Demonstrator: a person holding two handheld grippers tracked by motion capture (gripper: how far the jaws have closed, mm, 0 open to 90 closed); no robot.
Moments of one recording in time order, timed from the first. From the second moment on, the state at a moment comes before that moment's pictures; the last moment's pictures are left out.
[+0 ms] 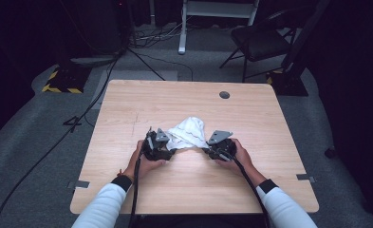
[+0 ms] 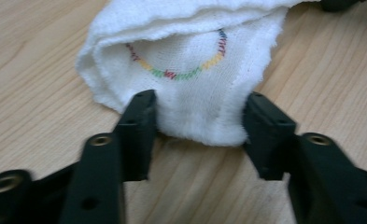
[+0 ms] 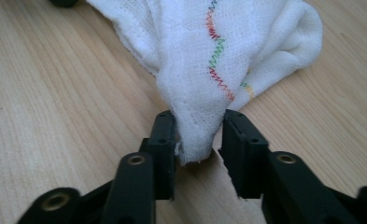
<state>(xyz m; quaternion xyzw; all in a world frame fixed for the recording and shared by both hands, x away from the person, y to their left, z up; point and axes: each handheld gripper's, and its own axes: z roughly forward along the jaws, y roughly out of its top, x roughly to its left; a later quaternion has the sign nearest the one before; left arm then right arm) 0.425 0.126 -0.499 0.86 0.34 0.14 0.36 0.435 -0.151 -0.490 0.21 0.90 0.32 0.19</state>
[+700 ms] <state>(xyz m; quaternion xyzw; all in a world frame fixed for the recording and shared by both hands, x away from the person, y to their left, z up) 0.410 0.145 -0.460 0.85 0.29 0.18 0.40 0.429 -0.216 -0.434 0.27 0.84 0.40 0.24</state>
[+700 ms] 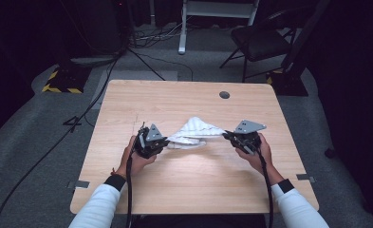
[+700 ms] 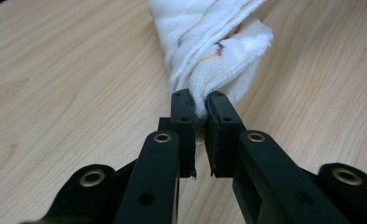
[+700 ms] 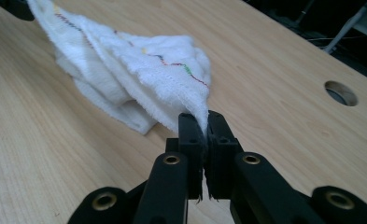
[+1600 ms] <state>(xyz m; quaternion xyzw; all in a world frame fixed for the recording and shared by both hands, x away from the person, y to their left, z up) 0.356 0.068 -0.470 0.91 0.12 0.08 0.39 0.409 -0.282 -0.452 0.36 0.83 0.36 0.22</state>
